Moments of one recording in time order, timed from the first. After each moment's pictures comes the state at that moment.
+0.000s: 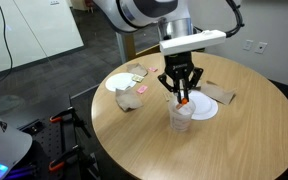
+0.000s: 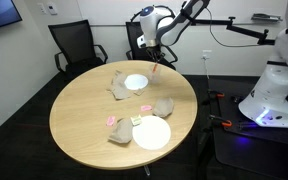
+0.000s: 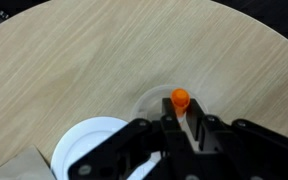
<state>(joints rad) -0.13 0.35 -0.12 -2.06 -0.53 2.37 -1.04</state>
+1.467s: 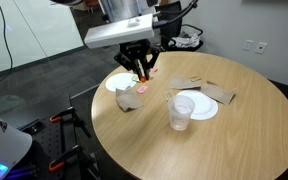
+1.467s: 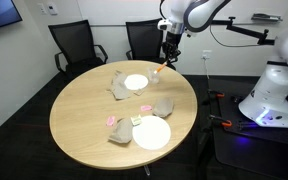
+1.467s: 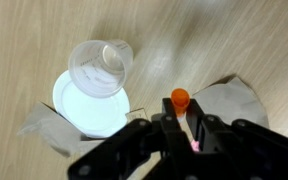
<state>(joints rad) -0.11 -0.14 -0.13 -2.55 -0.08 2.60 -1.05</state>
